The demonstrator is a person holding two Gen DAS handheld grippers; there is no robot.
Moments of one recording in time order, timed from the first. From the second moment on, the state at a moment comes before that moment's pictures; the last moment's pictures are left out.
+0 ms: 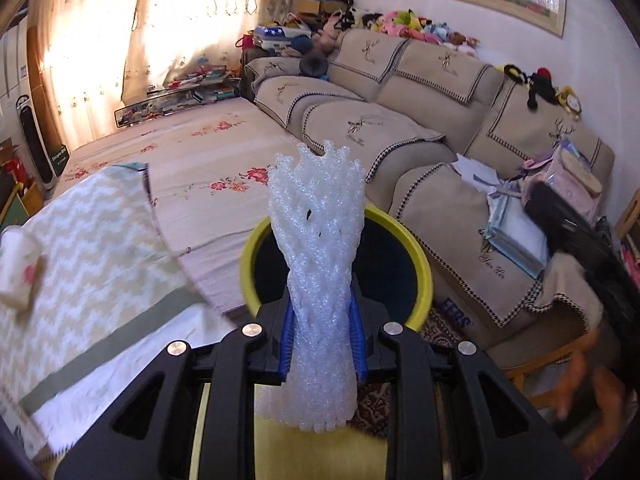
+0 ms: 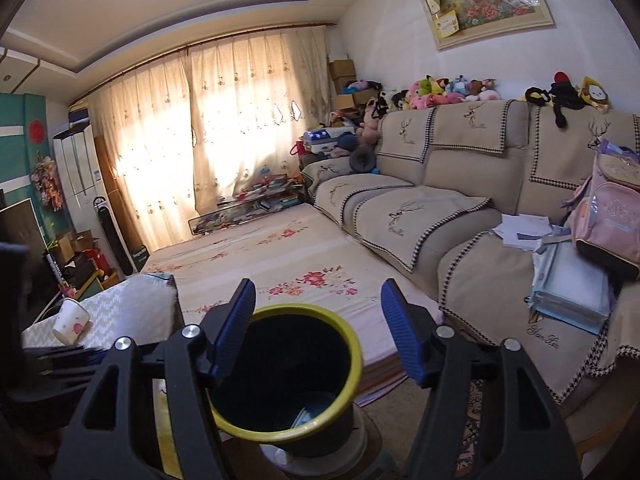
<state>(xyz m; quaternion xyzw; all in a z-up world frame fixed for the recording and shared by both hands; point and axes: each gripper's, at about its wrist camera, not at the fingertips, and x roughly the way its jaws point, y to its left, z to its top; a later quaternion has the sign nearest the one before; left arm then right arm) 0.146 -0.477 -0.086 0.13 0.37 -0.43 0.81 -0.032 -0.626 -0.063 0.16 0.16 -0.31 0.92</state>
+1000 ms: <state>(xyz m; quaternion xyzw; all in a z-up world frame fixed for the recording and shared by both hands) 0.102 -0.281 -0.018 0.05 0.30 -0.32 0.90 0.039 -0.537 -0.091 0.14 0.27 -0.14 0.94</state>
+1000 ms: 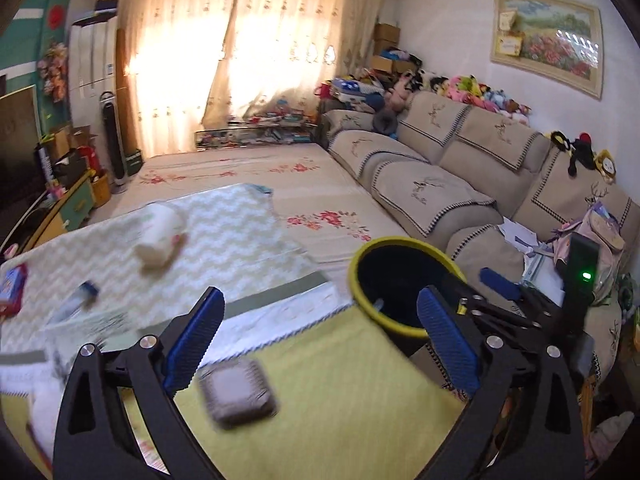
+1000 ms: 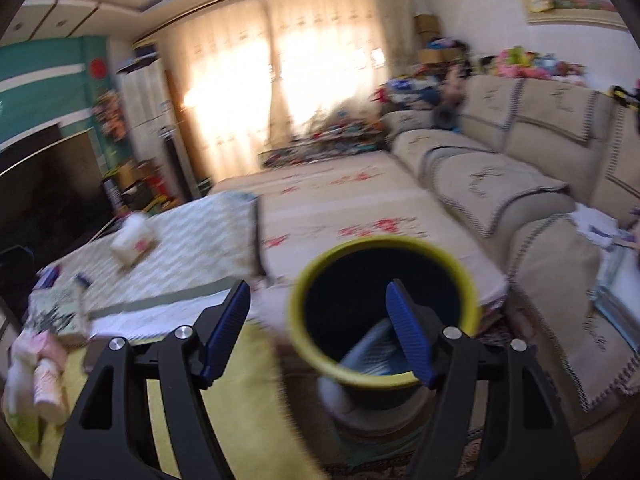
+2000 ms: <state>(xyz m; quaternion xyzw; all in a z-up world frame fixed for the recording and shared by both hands) 0.010 -0.020 -0.039 0.00 0.30 -0.13 0.94 0.124 -0.342 -0.141 0.04 0.42 0.04 0.91</state>
